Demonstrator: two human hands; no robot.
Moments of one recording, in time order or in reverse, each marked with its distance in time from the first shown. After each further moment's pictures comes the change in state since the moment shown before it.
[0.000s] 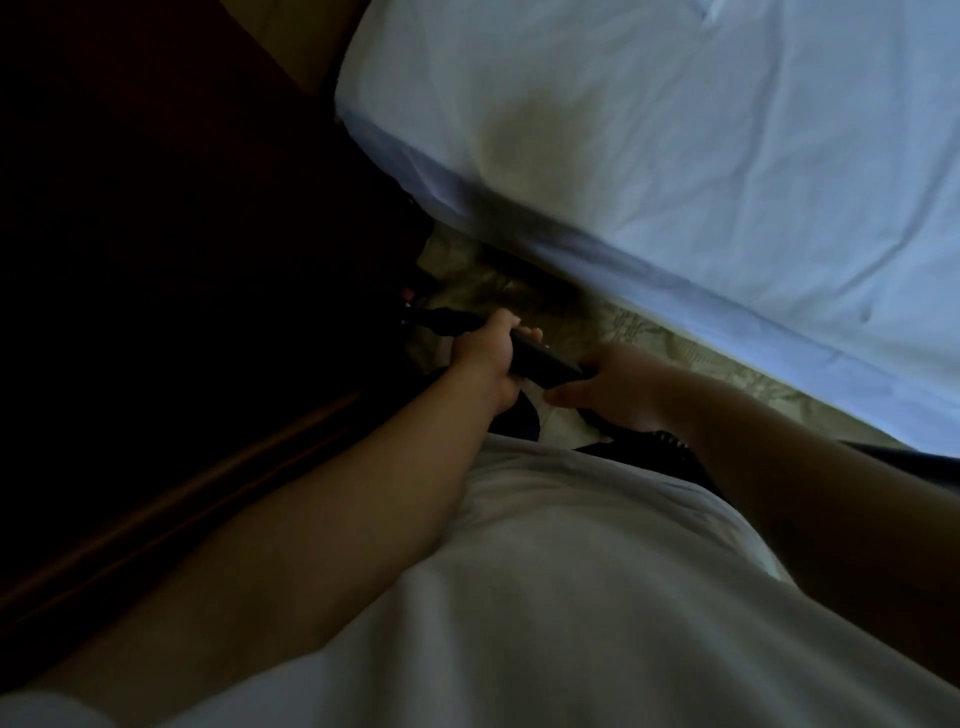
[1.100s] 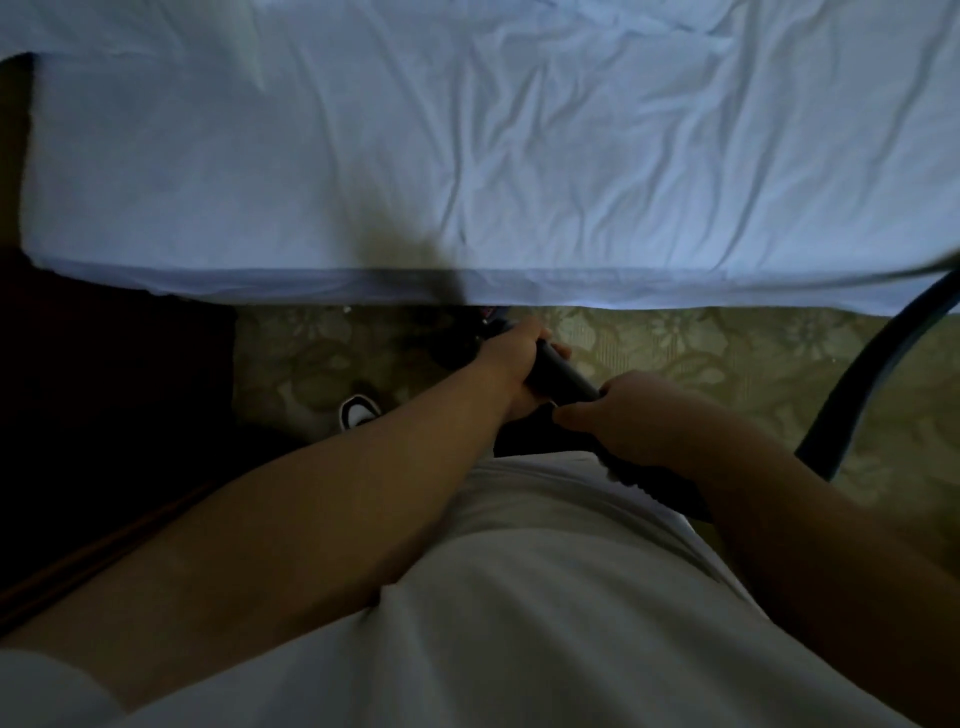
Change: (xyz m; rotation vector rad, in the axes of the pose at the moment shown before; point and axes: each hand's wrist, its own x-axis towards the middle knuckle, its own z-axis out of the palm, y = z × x) left_hand -0.191 -0.304 0.271 0.666 -0.309 -0.173; right_hand -0.286 0.346 0.003 0.553 0.196 0.342
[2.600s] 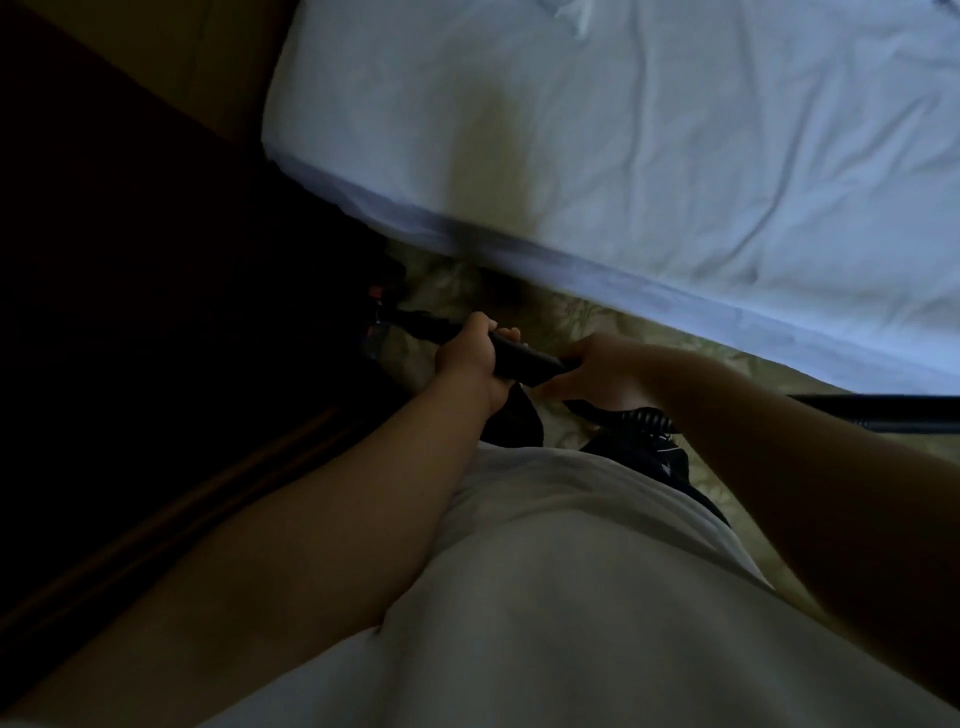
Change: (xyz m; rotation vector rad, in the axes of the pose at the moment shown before) left_hand 0.014 0.083 -0.365 -0.697 0.272 0.138; right_hand 0.117 -0.309 0.174 -0.520 -0.270 -0.350
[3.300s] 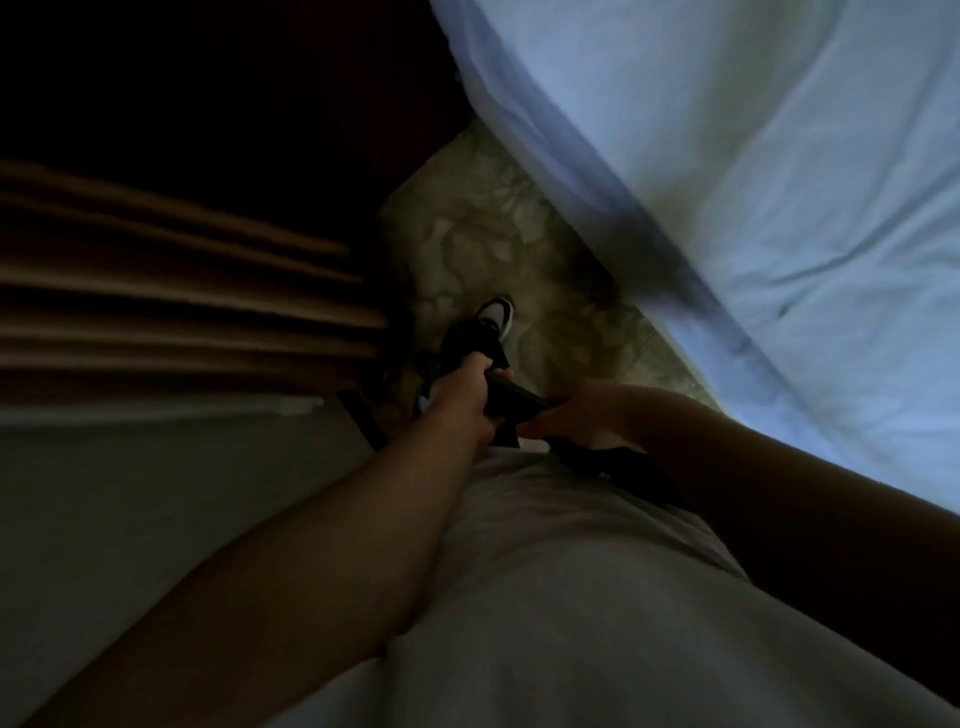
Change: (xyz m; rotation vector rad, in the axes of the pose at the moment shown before) left_hand -0.035 -0.192 -0.036 -0.403 0.301 -0.112; right_hand -0.020 0.093 0.066 -0.347 -0.357 0.040
